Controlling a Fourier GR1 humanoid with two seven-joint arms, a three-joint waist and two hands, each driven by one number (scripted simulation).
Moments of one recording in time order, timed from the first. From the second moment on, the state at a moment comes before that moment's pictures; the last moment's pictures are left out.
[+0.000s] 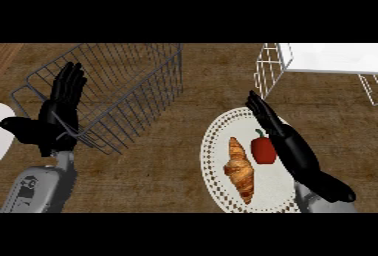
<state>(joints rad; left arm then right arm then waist) -0.26 0.25 -0.05 -1.52 0.14 0.40 0.01 -0.16 -0.25 0.29 -1.61 -0.10 0.08 -0.24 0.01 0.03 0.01</state>
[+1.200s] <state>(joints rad) -0.11 0.32 -0.04 -1.66 0.11 0.29 0.08 -0.42 -0.55 0.12 -1.65 -0.26 0.35 0.32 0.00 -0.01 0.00</state>
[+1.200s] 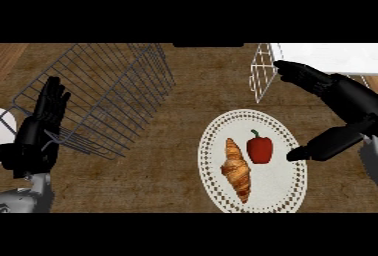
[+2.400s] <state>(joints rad) -0.11 0.30 -0.03 -1.70 0.10 0.26 0.11 -0.62 -0.56 0.62 -1.75 0.31 0.48 0.90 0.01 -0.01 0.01</state>
